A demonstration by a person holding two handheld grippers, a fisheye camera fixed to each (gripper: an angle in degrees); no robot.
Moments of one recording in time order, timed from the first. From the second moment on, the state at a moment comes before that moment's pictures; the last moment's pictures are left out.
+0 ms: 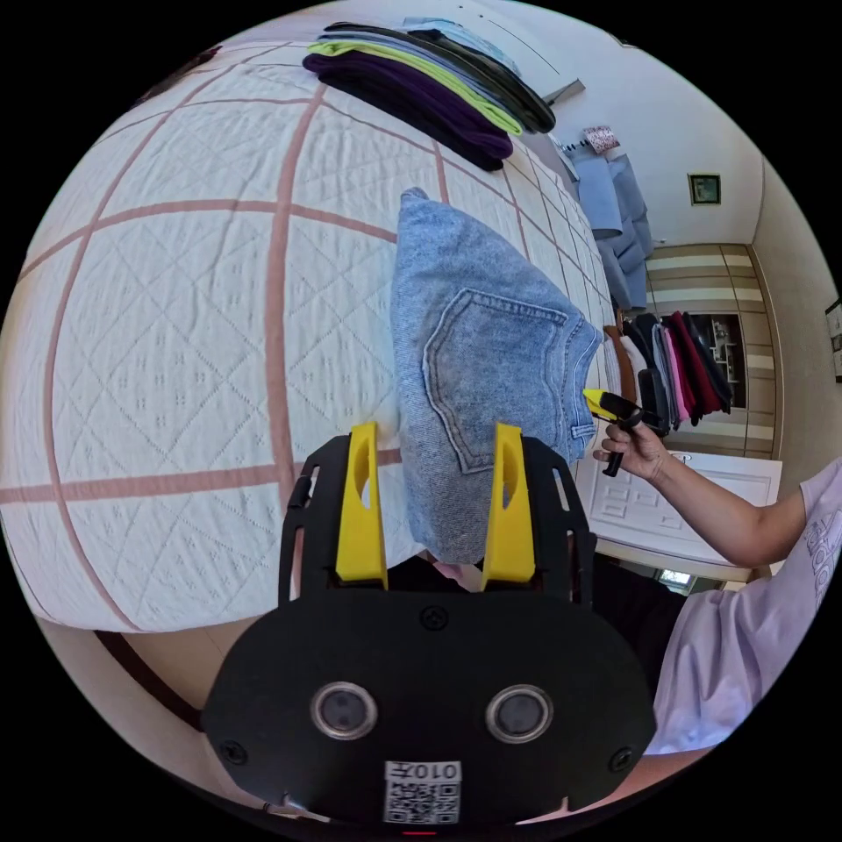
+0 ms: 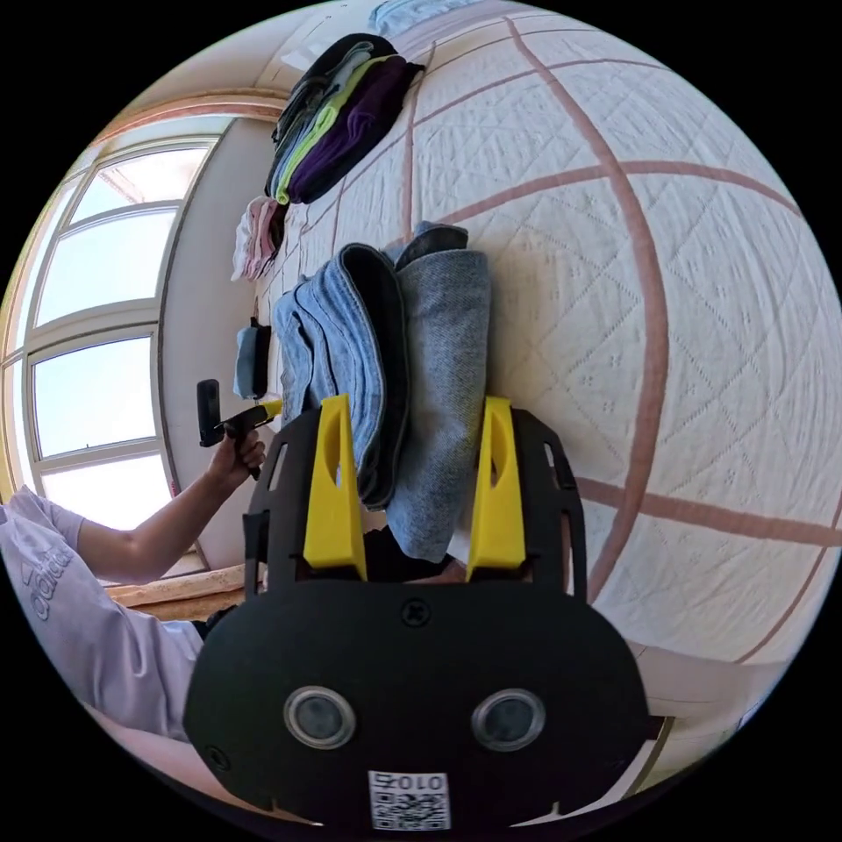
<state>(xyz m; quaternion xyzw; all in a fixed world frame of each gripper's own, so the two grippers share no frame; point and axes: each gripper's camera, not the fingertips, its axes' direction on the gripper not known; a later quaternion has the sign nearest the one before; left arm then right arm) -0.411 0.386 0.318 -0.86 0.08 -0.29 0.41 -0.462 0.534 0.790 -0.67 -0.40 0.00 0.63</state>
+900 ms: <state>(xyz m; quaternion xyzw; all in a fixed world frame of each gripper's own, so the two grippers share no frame) -0.552 0.216 0.354 -0.87 0.04 -0.28 0.41 -0.606 0.421 0.767 -0.67 -0.42 -0.15 0.60</state>
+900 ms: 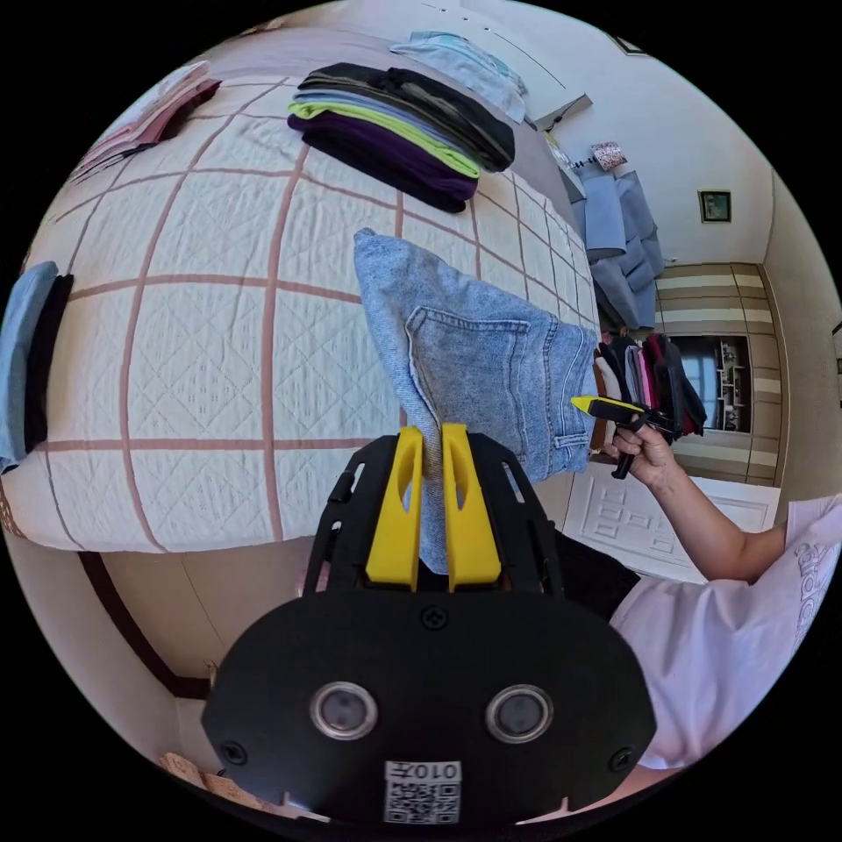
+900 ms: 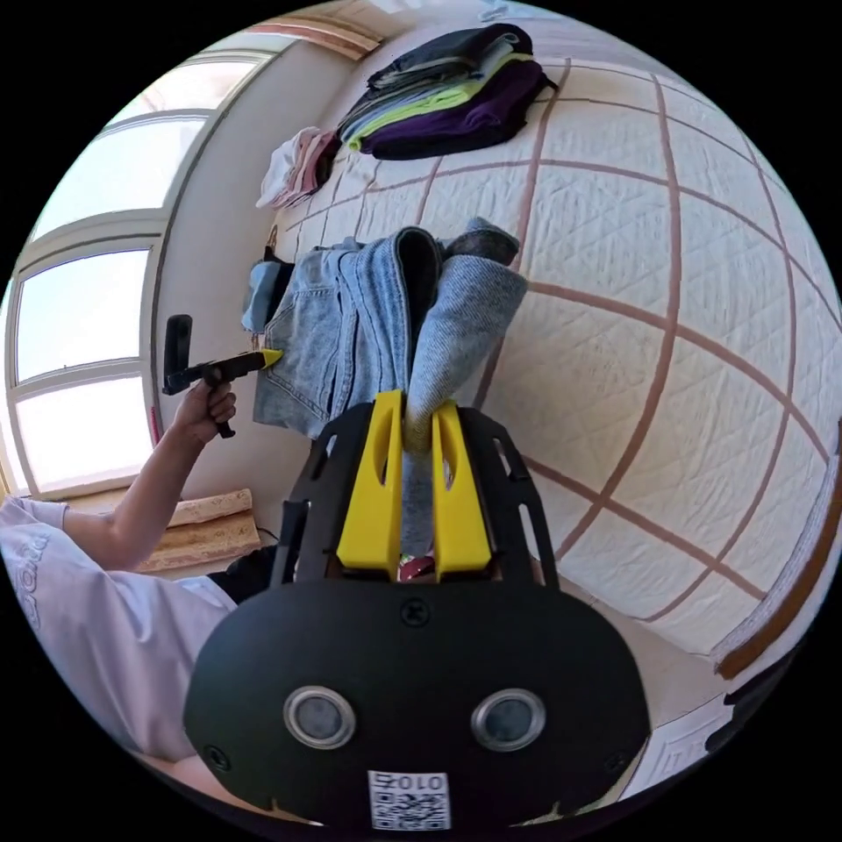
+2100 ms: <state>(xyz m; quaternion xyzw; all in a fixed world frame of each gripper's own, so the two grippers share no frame) -1.285 -0.108 0.404 -0.88 0.02 -0.11 0.46 -1.291 0.379 0.557 -0.58 -0.59 -0.08 0.56</state>
